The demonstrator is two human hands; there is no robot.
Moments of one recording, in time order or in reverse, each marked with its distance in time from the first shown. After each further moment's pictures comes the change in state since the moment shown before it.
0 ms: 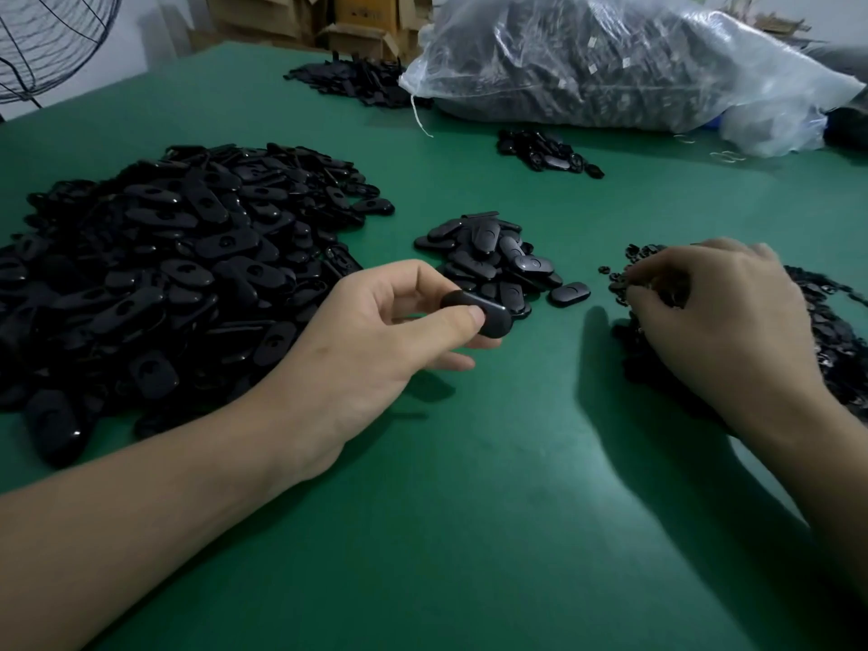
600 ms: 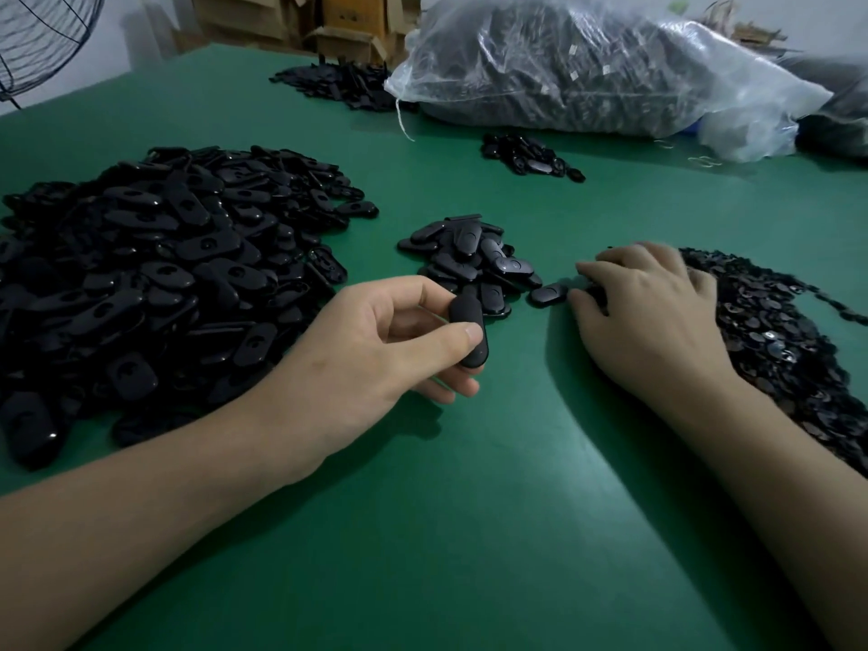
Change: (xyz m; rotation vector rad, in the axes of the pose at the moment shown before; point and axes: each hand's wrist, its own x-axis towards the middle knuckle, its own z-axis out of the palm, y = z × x) left_hand -0.001 -0.003 0.002 0.077 -0.087 -0.007; right_hand 0.006 -0.012 0.020 -0.165 -0.168 -0.027
